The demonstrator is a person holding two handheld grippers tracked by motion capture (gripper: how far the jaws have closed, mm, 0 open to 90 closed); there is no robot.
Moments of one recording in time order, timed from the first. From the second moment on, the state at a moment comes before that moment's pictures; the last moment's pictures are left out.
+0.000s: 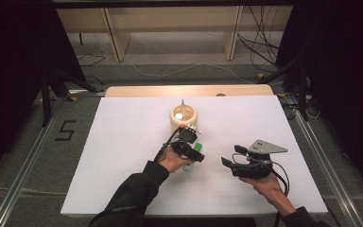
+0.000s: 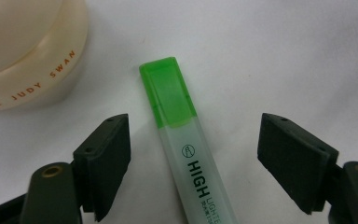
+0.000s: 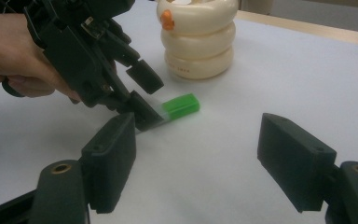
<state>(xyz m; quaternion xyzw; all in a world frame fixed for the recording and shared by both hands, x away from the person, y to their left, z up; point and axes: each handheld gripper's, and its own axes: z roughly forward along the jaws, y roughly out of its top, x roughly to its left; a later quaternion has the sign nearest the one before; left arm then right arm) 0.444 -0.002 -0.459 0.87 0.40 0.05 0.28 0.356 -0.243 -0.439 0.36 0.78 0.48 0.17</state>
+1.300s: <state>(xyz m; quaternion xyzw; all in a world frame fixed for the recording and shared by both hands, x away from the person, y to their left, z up) 0.460 -0.017 -0.463 0.90 0.39 0.04 0.20 0.355 -0.243 -0.440 0.37 0.78 0.48 0.17</state>
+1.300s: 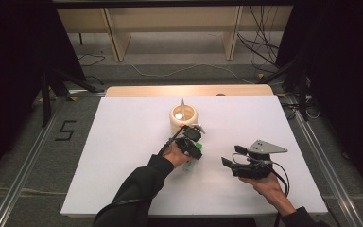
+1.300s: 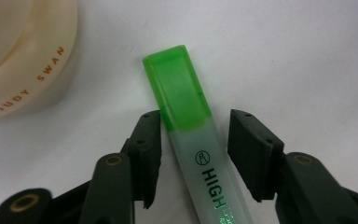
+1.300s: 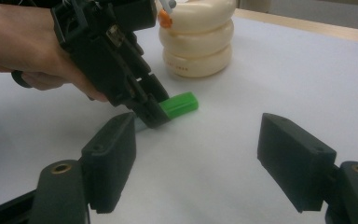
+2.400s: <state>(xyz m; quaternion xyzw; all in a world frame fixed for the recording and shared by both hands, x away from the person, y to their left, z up) 0.435 0.018 -0.437 0.86 0.37 0.05 0.35 0.356 -0.245 -0.440 0.38 0.77 0.48 0.17</state>
